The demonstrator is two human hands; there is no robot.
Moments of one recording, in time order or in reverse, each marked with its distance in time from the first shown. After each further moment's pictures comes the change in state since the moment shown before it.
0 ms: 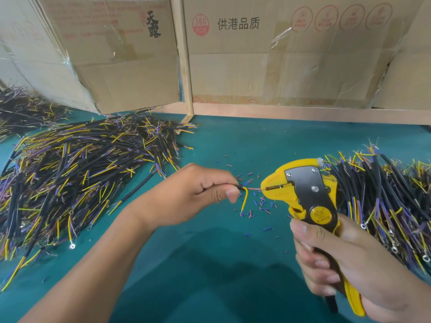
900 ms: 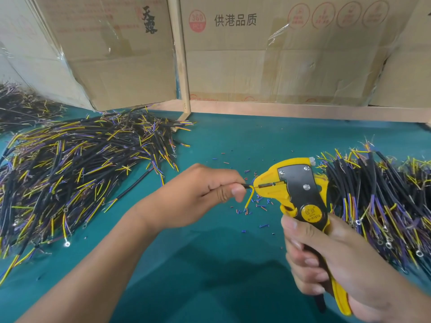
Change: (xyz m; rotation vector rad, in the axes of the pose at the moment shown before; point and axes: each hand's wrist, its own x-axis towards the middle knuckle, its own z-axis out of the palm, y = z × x) left_hand 0.006 0.008 0.011 0.064 0.029 0.072; right_hand 0.001 0.005 0.004 0.035 0.006 0.012
